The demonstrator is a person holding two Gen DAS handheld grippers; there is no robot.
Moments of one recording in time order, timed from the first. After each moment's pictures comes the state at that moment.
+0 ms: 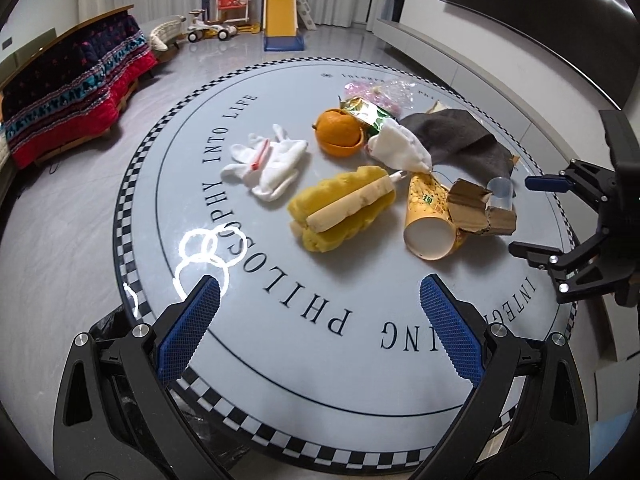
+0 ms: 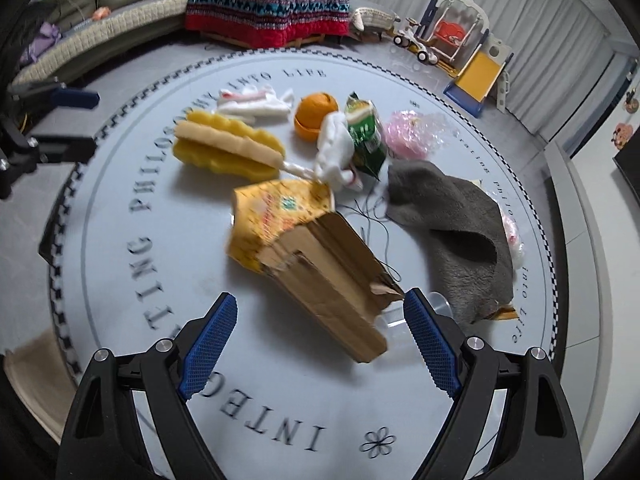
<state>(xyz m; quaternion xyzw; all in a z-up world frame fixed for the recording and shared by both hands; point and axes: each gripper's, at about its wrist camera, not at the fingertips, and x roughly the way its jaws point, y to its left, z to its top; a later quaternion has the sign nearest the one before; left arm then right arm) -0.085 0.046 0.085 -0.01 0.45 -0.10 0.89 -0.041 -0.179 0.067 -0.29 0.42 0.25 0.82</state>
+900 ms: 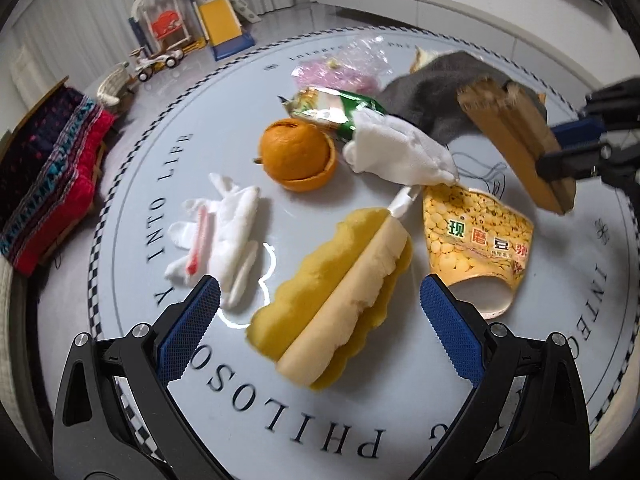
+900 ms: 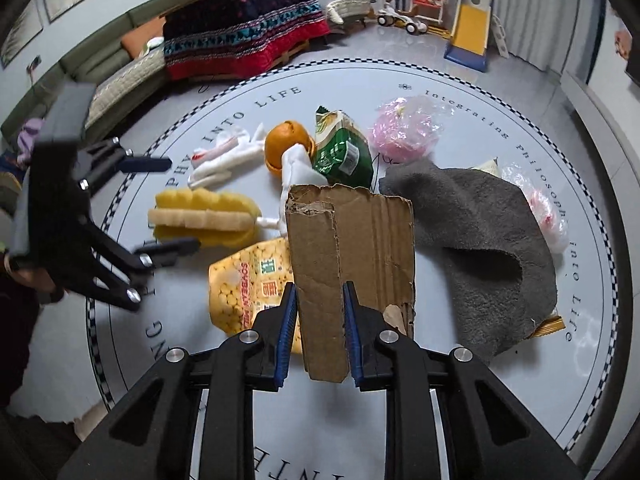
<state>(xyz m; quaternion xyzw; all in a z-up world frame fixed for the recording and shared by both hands) 0.012 -0.020 0.044 0.17 0.46 -0.14 0.86 0.028 -0.198 0.087 -0.09 0.48 0.28 0.83</state>
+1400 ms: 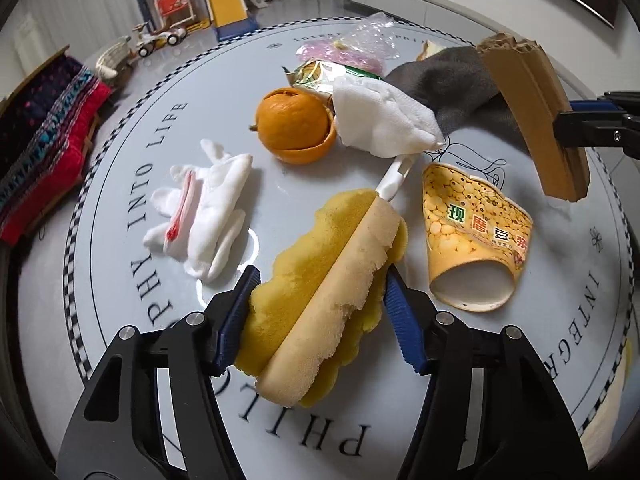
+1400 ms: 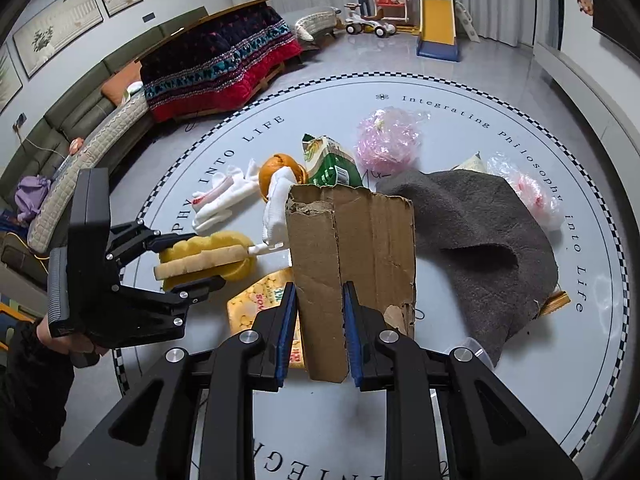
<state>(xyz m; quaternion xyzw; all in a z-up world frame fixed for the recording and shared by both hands) -0.002 -0.005 0.039 0.10 0.48 -0.13 0.86 0.021 -0.202 0.105 -0.03 0.47 0.26 0.85</state>
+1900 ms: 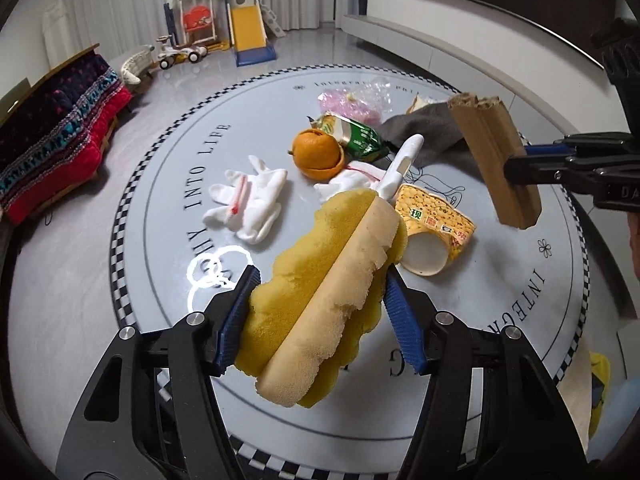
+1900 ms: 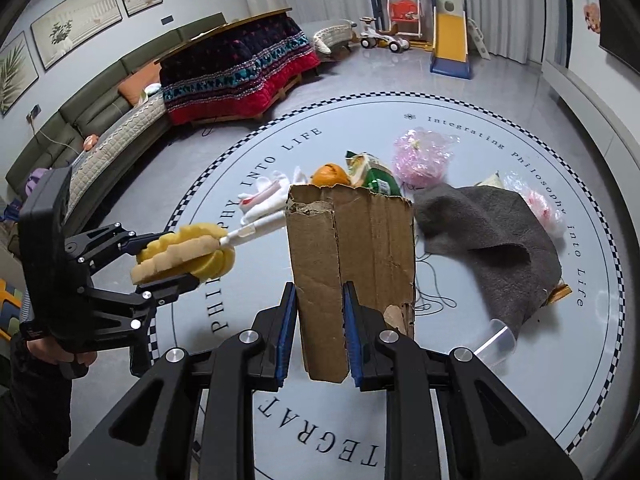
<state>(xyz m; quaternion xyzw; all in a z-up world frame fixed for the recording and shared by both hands) -0.070 0.032 0.100 0.06 0.43 -0.13 0.89 -0.024 -0.171 0.134 -0.04 0.44 0.28 0.85</state>
